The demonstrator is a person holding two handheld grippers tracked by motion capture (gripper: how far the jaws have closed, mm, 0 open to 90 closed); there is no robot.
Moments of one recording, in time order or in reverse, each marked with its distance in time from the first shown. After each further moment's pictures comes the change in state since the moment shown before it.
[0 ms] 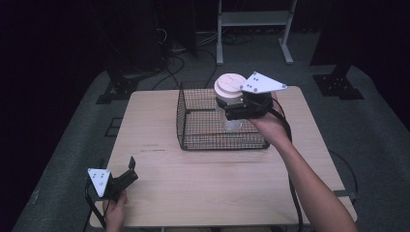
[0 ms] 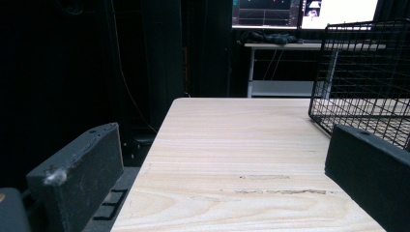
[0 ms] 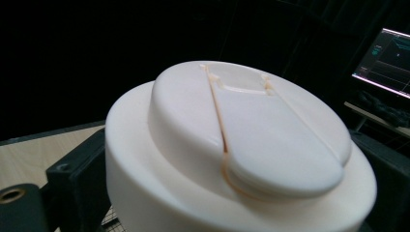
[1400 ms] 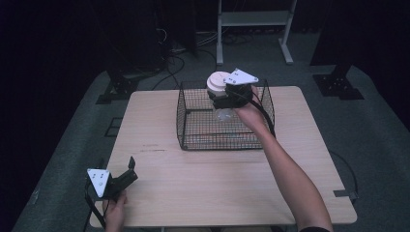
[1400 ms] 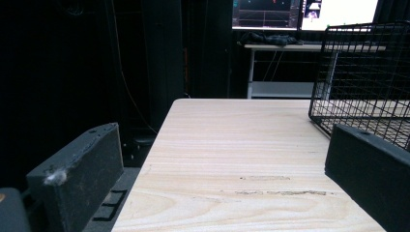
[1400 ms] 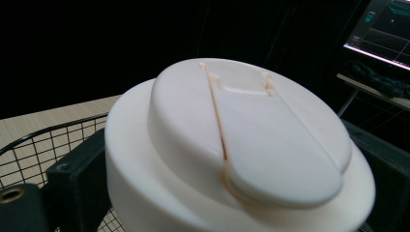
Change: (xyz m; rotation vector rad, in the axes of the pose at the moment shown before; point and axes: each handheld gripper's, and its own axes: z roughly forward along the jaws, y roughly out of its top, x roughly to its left) left arm 0.001 0.000 0.000 -0.002 0.001 -0.001; right arm -0.020 -0.045 0.091 0.084 -0.062 0.037
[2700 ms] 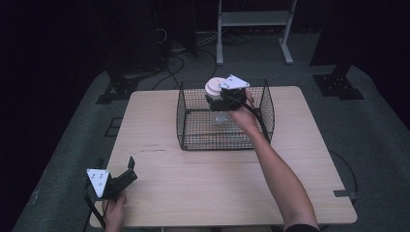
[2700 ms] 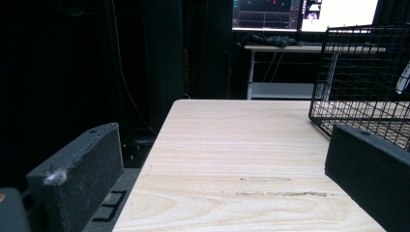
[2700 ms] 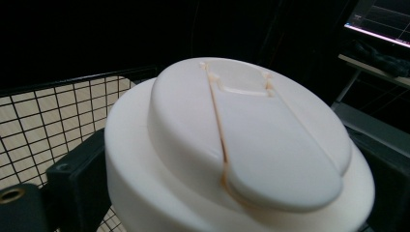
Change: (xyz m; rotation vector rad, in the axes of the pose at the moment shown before) left arm 0.001 0.000 0.000 -0.005 -0.001 -0.007; right arm 0.001 -0.033 0.038 0.037 -0.017 0.027
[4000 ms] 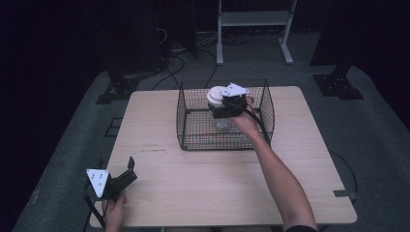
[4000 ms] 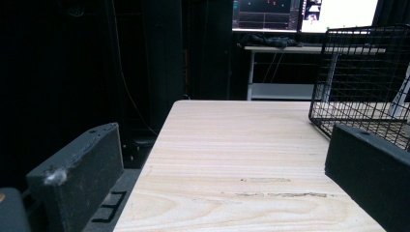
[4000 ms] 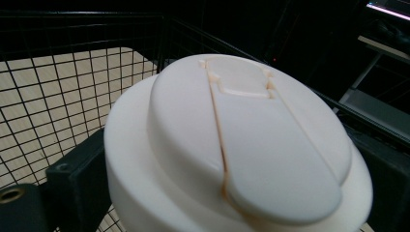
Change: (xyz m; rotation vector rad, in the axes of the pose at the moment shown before) left arm 0.000 0.000 0.000 -0.003 0.000 0.000; right arm -0.001 -0.032 0.009 0.058 0.039 -0.014
